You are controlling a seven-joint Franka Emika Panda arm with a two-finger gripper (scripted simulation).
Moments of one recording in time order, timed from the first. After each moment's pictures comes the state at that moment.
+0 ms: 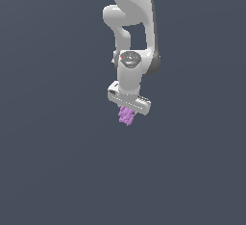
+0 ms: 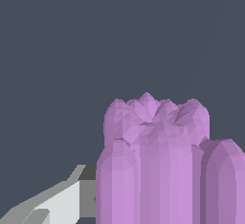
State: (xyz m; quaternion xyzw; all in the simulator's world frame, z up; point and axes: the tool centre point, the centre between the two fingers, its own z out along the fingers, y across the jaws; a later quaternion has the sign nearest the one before) arm -0.053 0.024 0.097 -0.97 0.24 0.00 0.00
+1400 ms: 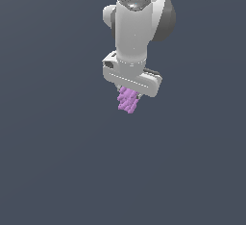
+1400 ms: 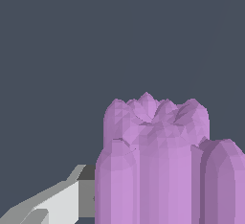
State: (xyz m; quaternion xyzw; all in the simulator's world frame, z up) arm -0.026 0.024 0.250 -0.97 0.24 0.00 0.00
